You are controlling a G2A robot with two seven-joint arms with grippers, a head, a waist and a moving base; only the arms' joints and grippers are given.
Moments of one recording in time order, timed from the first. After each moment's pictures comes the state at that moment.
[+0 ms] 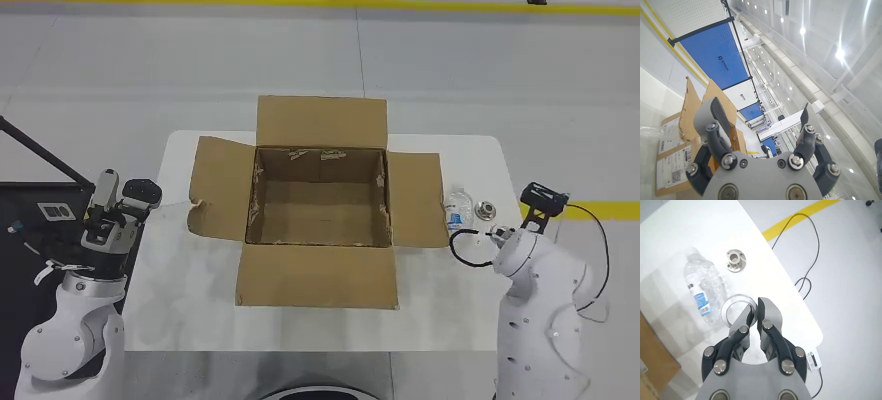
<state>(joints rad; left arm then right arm) 1.64 -1.35 -1.92 -2.06 -0.26 -0.27 -0.39 -1.11 -1.49 1.70 -1.81 -1.77 0.42 1.40</state>
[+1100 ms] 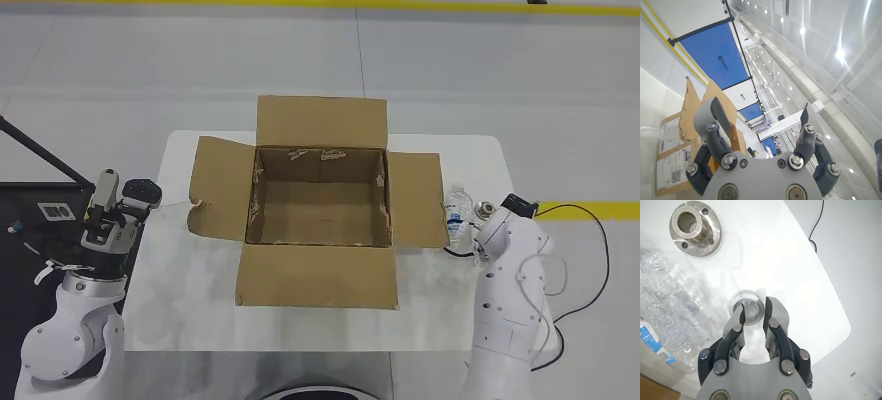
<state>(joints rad) 1.64 -1.35 -1.92 -2.06 -0.26 -0.27 -0.39 -0.93 -1.62 1.83 -1.42 -1.92 0.44 1.38</state>
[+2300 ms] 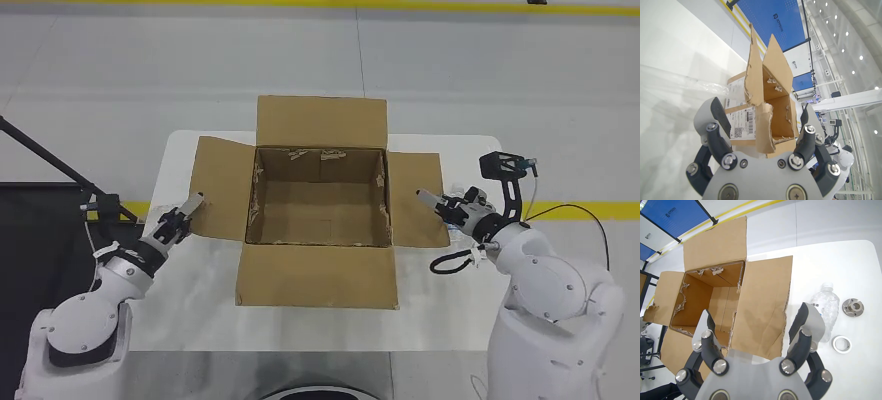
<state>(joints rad) 1.59 -1.30 -1.87 -2.04 0.20 0.05 -0.66 -1.18 -1.63 1.75 -2.08 -1.11 -0.11 1.24</state>
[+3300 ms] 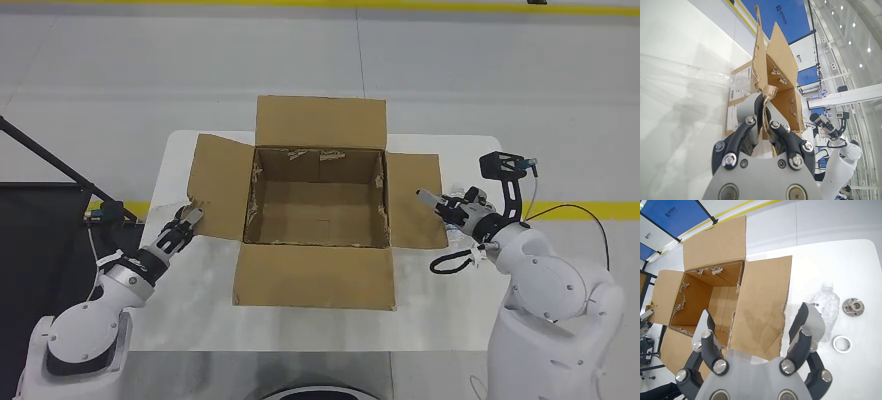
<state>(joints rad) 1.64 -1.27 -1.86 -2.05 0.20 0.03 -0.62 -1.18 -1.63 1.75 -2.08 -1.11 -0.11 1.24</state>
